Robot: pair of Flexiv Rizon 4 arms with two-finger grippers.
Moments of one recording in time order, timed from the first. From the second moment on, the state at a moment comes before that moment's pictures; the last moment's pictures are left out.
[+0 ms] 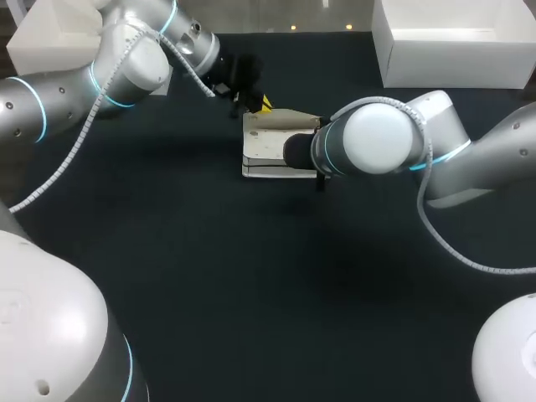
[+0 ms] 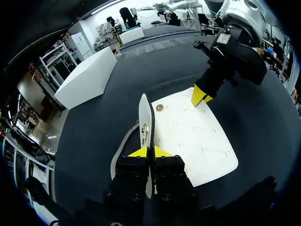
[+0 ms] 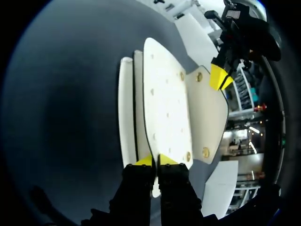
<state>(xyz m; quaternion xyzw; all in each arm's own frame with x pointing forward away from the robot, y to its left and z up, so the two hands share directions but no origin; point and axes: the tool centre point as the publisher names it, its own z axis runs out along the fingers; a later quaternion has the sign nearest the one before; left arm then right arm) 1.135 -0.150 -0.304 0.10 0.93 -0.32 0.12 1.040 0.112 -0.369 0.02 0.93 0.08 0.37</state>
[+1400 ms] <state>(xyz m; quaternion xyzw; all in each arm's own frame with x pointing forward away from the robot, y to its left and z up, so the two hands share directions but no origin) 1.158 -0.157 -0.344 0.07 0.95 -0.29 0.13 1.039 0.111 -0.369 0.02 0.93 0.08 0.37</state>
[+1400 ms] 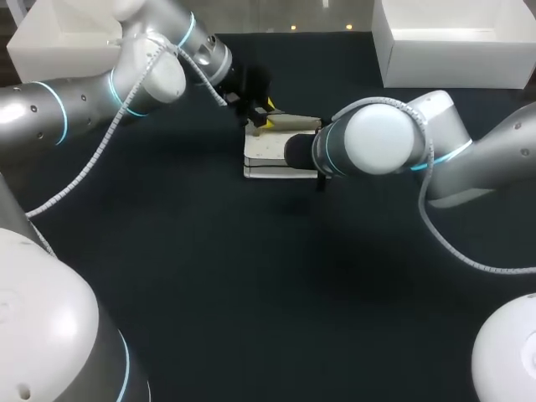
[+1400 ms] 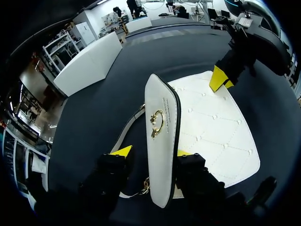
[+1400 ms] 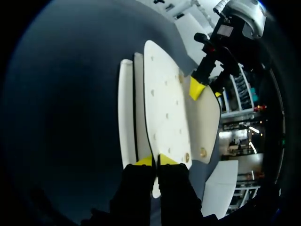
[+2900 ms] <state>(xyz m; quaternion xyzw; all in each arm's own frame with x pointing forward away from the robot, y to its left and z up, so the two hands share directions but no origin) 1.173 -0.160 -0.333 0.06 0.95 -0.29 0.11 1.033 0.112 -0.354 0.04 0.93 0.09 0.36</state>
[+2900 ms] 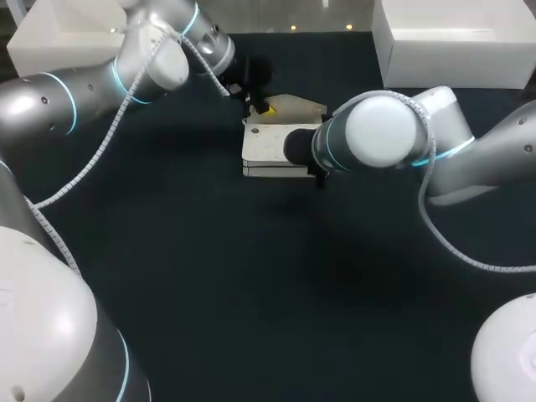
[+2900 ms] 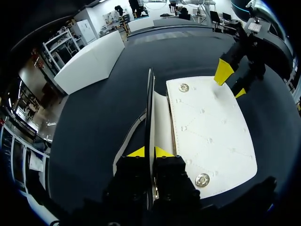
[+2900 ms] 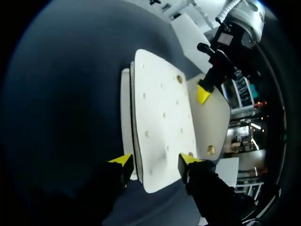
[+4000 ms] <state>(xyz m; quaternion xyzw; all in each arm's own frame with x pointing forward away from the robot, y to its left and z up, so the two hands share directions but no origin) 1.125 -0.149 -0.246 0.07 0.94 -0.31 0.10 1.024 0.118 -0.260 0.04 0.95 0.09 0.31</state>
